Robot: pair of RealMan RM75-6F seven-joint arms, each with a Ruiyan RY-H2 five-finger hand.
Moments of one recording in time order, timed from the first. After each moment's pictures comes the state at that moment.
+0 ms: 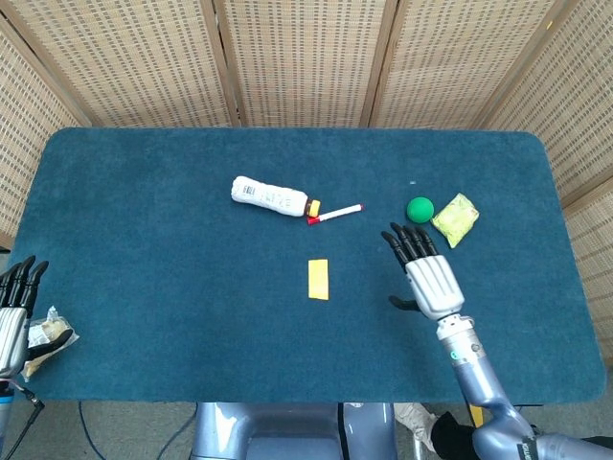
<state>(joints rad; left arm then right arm) -0.06 -1.19 -0.07 -1.61 1.49 1.55 0.10 0.46 -1.46 0.25 -1.65 -1.37 1.15 -0.27</state>
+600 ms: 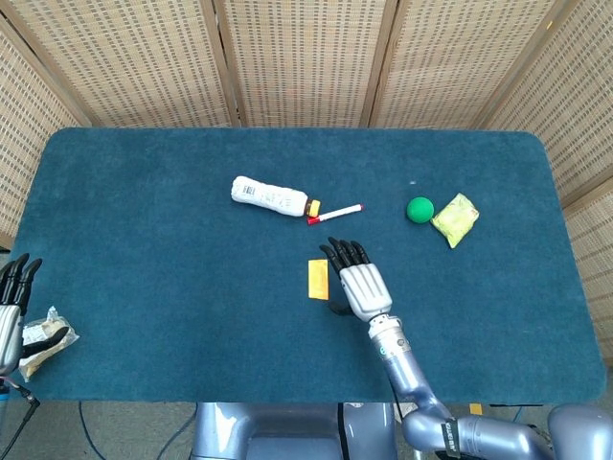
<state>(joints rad) -0.07 -1.18 -0.08 -1.61 1.47 1.55 0.07 0.60 -1.81 0.27 -1.46 -1.19 1.09 -0.42</state>
